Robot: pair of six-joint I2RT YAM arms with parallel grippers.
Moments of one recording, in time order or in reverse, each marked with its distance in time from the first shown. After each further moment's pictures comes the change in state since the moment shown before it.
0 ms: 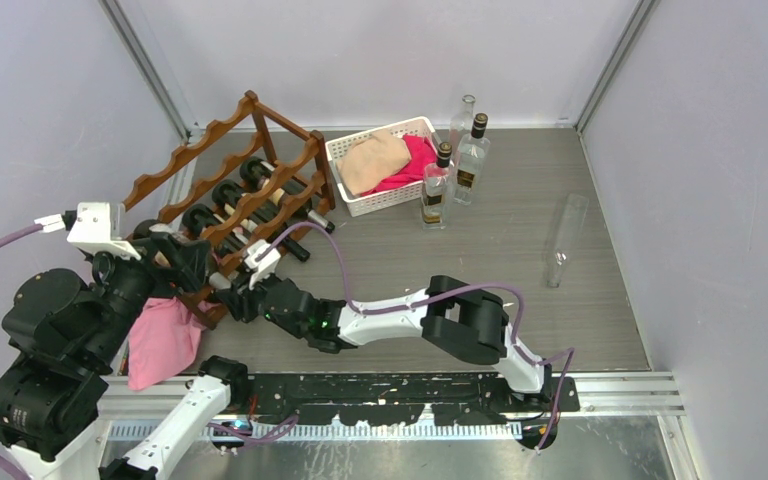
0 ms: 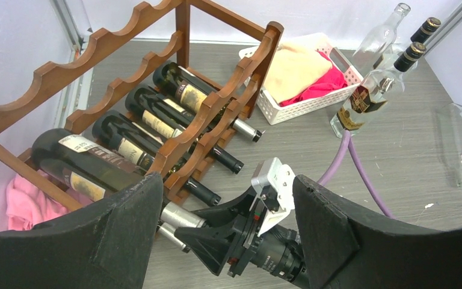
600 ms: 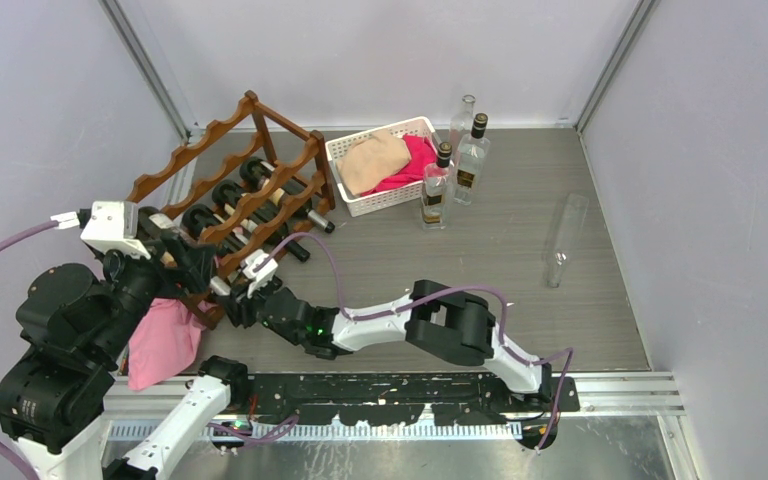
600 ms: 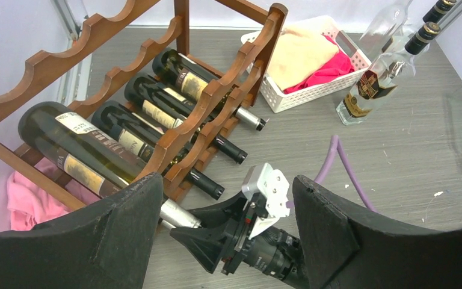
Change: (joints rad) left arm 0.000 -0.002 -0.040 -0.008 0.009 0.012; right arm 0.013 0.065 -0.014 0.096 0.011 -0.025
